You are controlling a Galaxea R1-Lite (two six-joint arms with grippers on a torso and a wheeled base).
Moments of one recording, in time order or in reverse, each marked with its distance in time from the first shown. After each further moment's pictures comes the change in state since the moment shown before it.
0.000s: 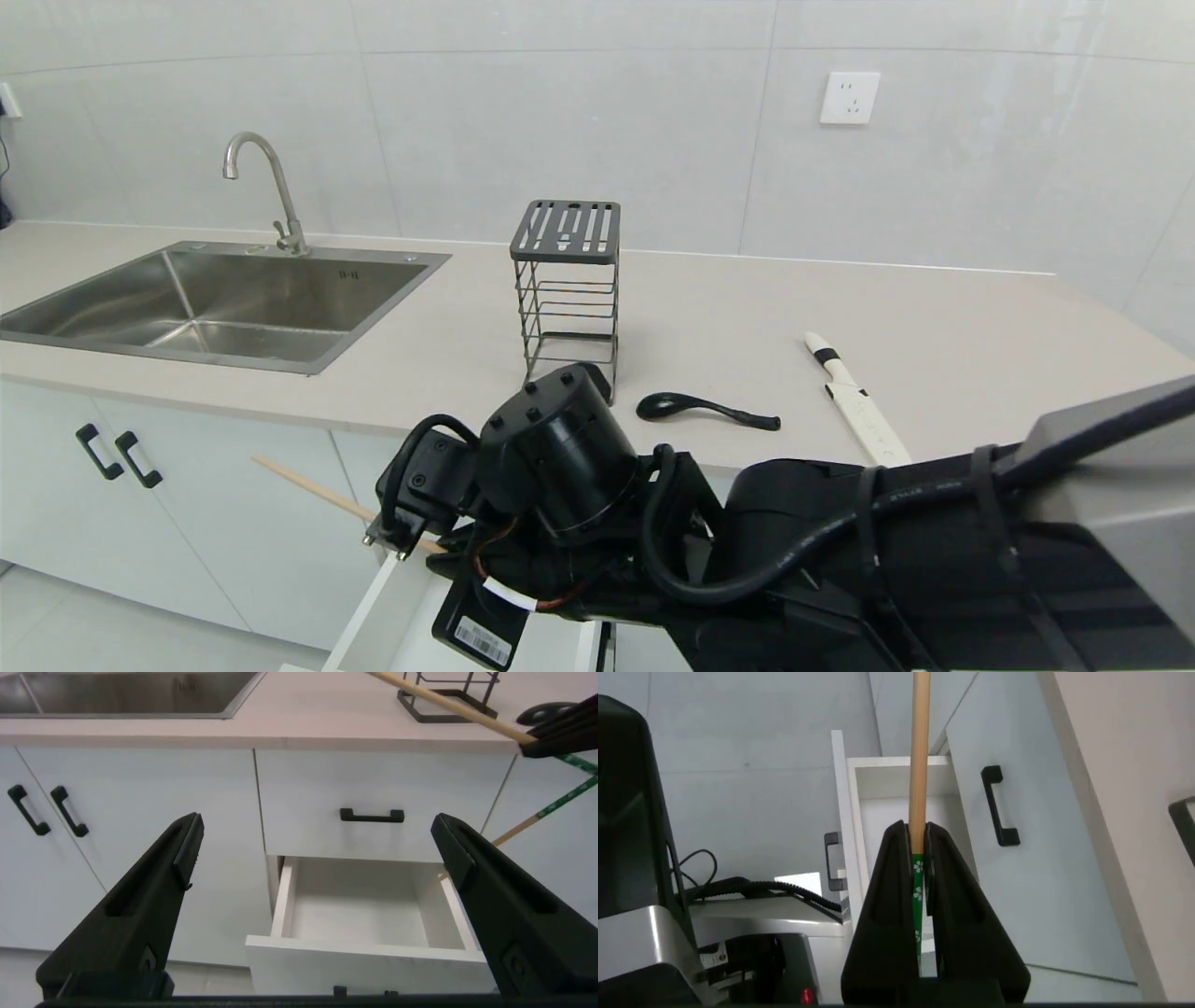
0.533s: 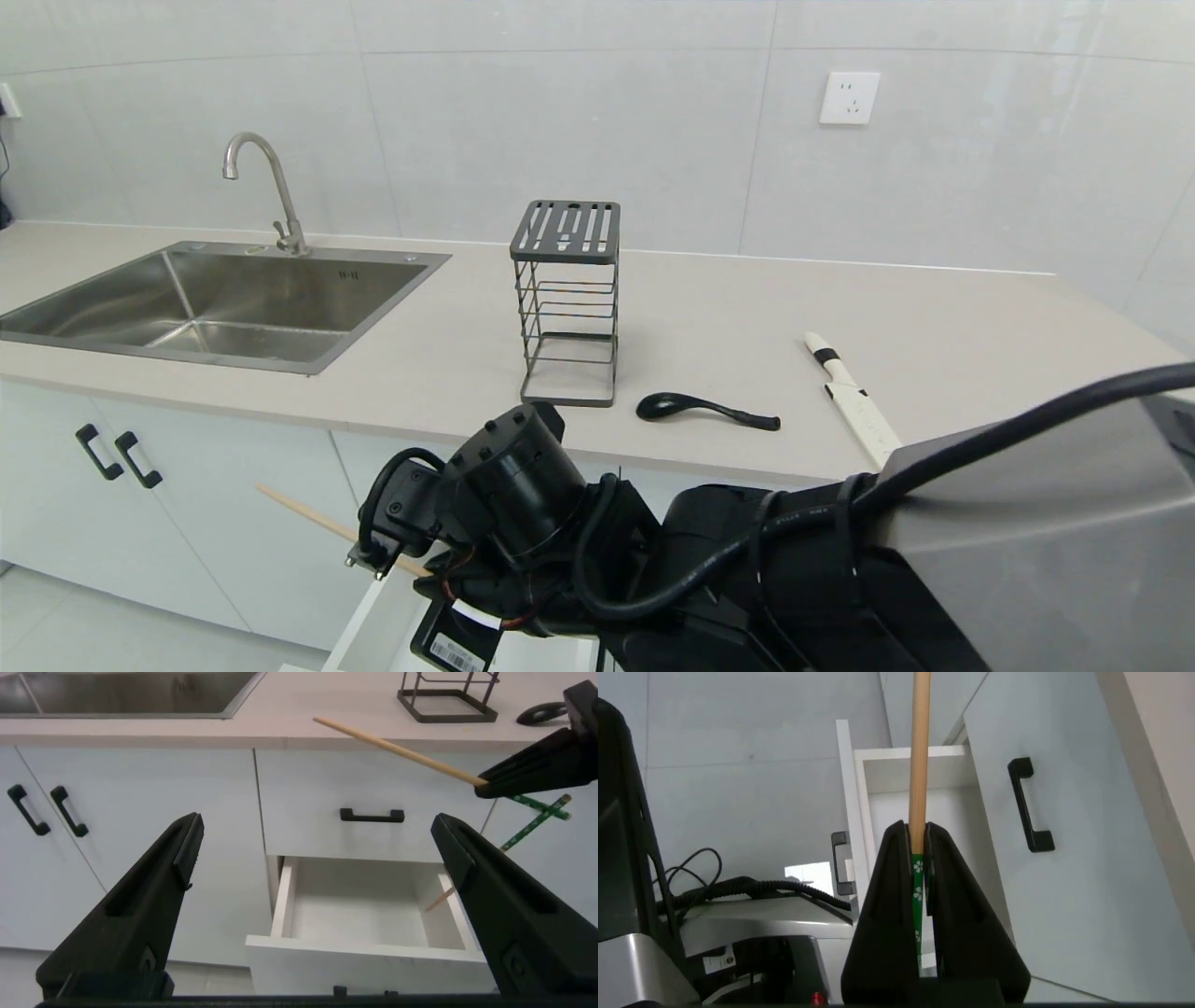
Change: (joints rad) left arm 0.000 0.000 0.000 0.000 0.000 0.000; right arm 0.009 0.113 -0.065 0.000 -0.003 0.034
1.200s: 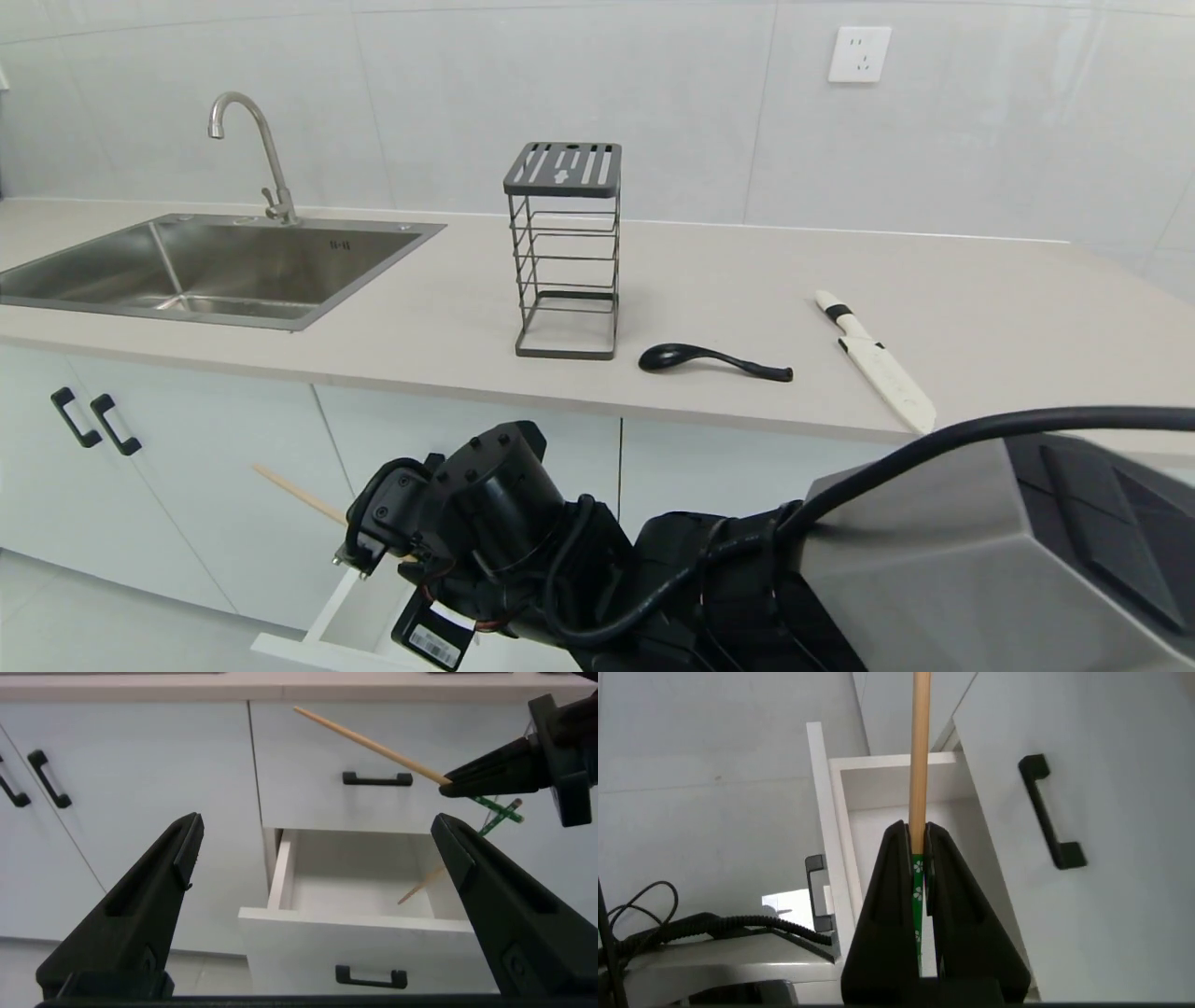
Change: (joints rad) left arm 0.000 0.000 0.000 0.000 0.000 0.000; right arm 0.009 0.078 -0.013 -0.154 -0.058 -0.003
